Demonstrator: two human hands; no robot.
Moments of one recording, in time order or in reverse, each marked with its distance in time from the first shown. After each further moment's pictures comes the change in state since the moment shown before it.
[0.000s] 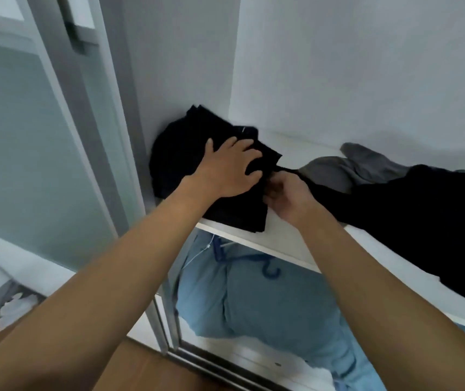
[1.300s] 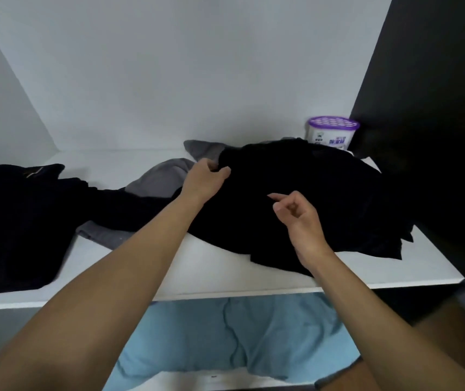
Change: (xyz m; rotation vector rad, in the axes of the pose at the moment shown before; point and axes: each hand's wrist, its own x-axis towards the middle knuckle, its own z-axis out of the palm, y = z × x) left_hand 0.159 0.325 0.114 -0.784 -0.023 -0.182; right_hand -0.125 -0.106 -0.357 -0.400 0.279 -0.583
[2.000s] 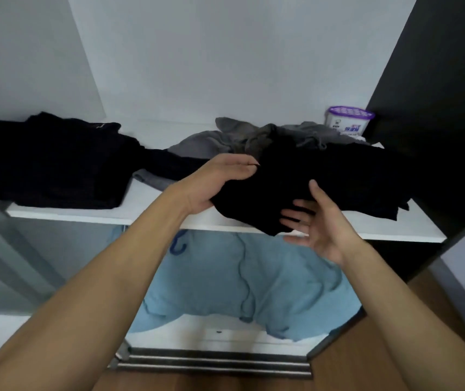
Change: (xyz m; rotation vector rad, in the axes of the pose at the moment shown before) left_hand -0.199 0.010 -0.091 -0.718 -0.612 0.193; right_hand -0.112 -0.051 0.014 0.167 -0.059 0.643
